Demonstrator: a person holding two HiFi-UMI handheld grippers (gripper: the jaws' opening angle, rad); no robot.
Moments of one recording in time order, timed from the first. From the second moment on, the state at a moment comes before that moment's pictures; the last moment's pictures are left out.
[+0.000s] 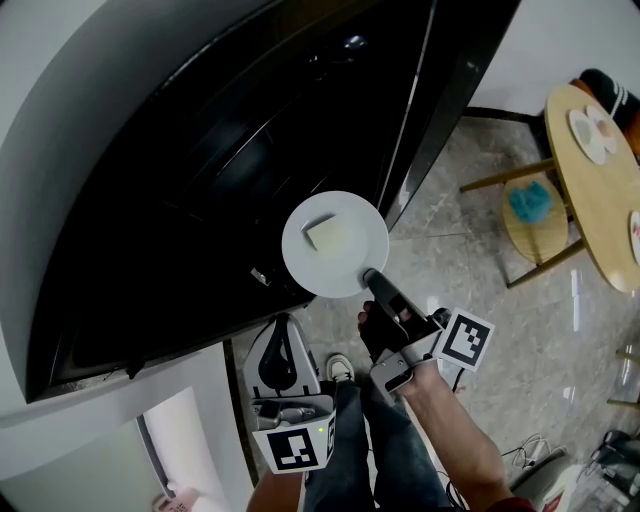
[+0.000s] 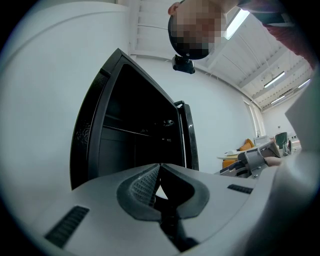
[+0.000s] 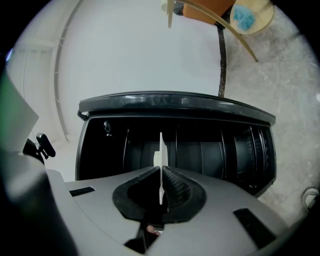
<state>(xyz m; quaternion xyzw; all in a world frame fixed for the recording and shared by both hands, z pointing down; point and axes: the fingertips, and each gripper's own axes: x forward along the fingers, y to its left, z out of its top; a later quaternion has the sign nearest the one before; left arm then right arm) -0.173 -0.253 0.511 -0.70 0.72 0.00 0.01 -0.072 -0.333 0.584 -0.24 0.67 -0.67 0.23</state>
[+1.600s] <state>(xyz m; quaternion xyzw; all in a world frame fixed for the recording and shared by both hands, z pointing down) -0.149 -0.277 0.520 -0.71 0.71 -0.01 0.00 -0.006 -0.330 0.580 -0.28 0.64 -0.67 0.27</state>
